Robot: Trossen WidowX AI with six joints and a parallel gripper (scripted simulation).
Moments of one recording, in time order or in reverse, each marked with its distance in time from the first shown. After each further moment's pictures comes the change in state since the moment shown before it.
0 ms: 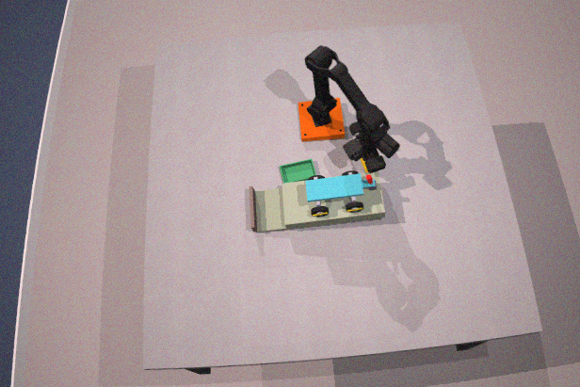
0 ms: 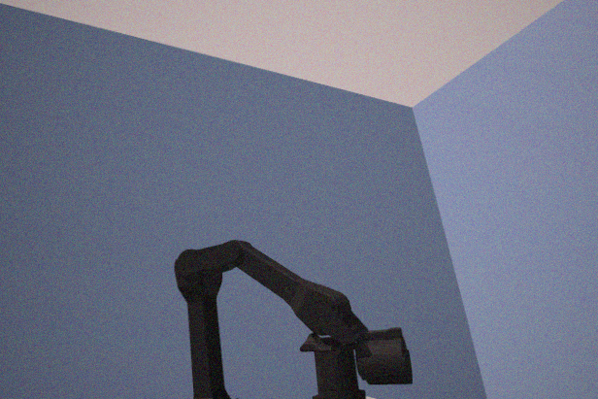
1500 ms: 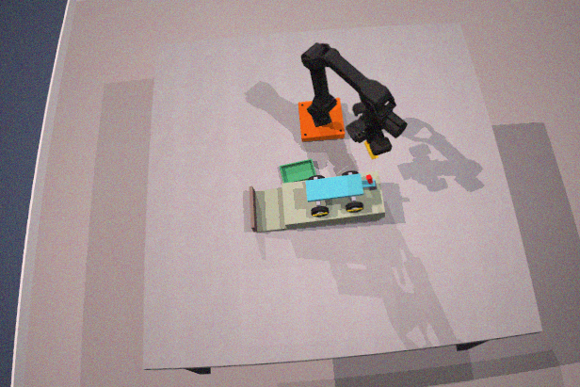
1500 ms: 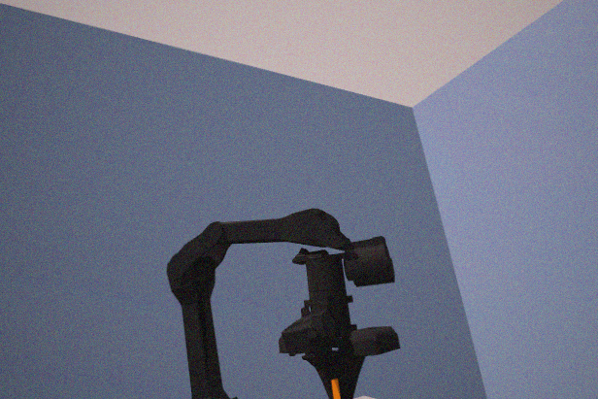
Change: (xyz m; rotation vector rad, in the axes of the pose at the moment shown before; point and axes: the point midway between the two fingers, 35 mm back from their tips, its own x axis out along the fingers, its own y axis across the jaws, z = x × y) arm -0.126 0.002 -0.001 -0.006 0.003 0.008
